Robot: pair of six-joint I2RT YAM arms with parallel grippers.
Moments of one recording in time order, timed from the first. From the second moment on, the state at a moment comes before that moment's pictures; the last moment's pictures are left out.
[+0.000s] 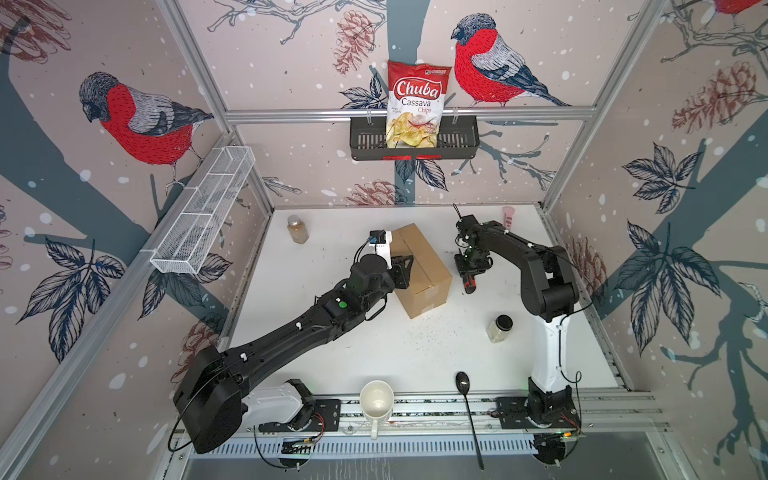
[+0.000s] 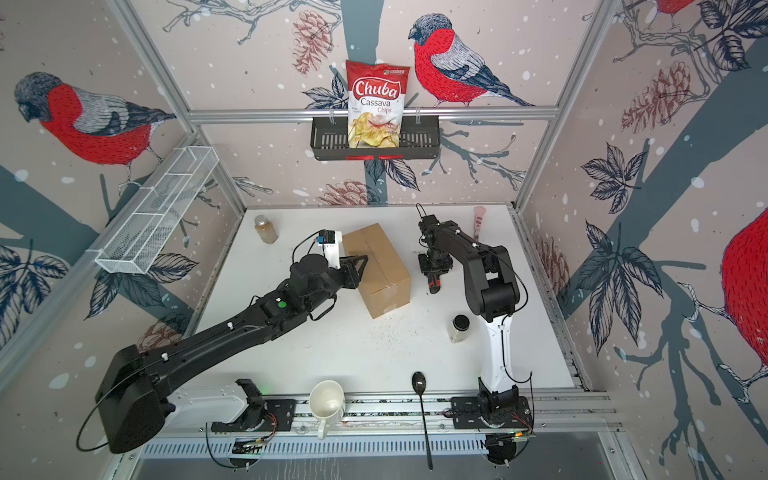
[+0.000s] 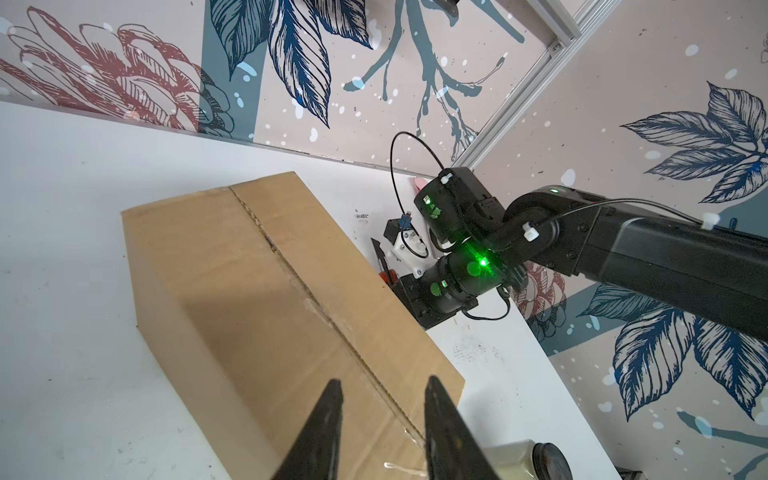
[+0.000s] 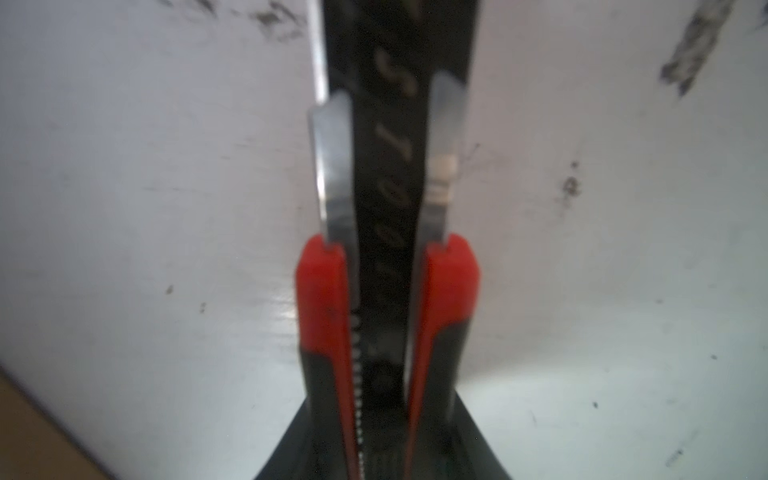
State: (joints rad) left arm -0.79 1.24 0.87 0.09 -0.15 -0.59; right arm 0.35 2.15 1.63 -0.94 0.03 0.12
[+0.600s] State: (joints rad) left arm -0.79 1.24 0.85 0.09 -0.15 -0.59; right arm 0.34 2.07 1.48 -0.79 0.03 0.18
